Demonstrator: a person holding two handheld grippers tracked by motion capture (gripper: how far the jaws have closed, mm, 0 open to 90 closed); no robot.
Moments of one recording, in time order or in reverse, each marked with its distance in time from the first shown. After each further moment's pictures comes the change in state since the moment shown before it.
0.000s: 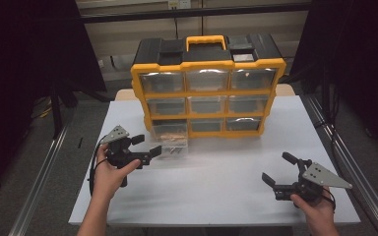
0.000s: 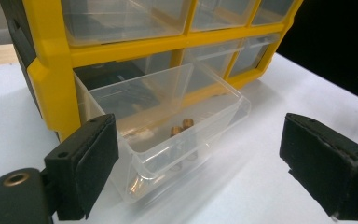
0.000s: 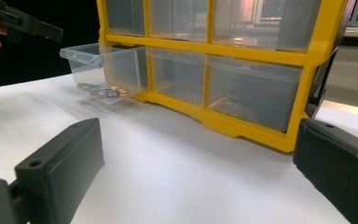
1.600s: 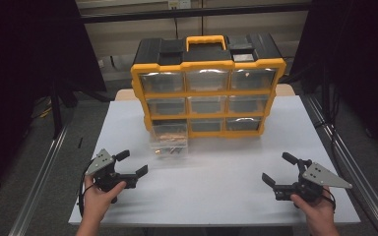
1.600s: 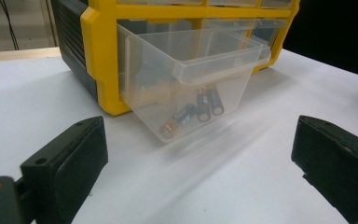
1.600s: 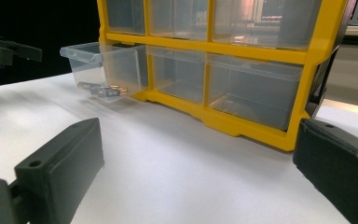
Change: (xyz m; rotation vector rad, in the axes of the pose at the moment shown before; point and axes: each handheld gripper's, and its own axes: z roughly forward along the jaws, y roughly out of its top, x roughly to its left) left arm 0.017 -0.069 -0.031 -0.116 0.069 0.072; right arm 0.000 0.000 0.000 0.003 0.004 0.000
